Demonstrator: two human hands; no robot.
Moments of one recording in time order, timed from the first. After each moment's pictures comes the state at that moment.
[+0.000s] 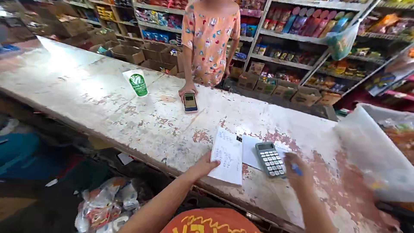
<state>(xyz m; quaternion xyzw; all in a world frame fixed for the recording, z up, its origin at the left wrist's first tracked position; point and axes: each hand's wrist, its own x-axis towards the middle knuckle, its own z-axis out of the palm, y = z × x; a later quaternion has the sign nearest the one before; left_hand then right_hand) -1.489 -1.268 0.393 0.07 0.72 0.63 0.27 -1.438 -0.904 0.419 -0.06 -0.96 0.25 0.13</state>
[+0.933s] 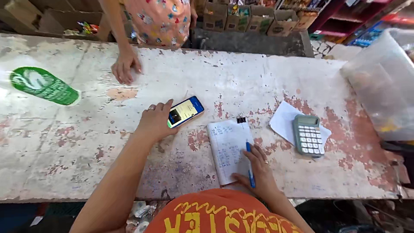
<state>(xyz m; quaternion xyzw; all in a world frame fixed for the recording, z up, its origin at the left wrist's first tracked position) -1.738 -1.378 0.394 0.27 0.95 0.11 0.13 -1.448 -1.094 0.356 -0.03 -0.95 0.27 0.12</state>
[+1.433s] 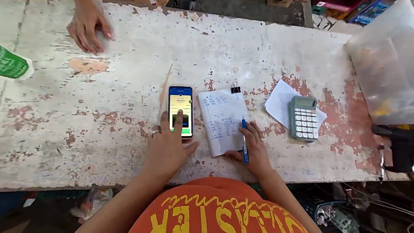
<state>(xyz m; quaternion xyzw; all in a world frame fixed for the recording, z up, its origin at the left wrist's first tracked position) -1.593 -1.335 0.395 0.20 0.96 0.14 0.12 -1.468 -1.076 0.350 -0.04 -0.96 0.24 0.11</state>
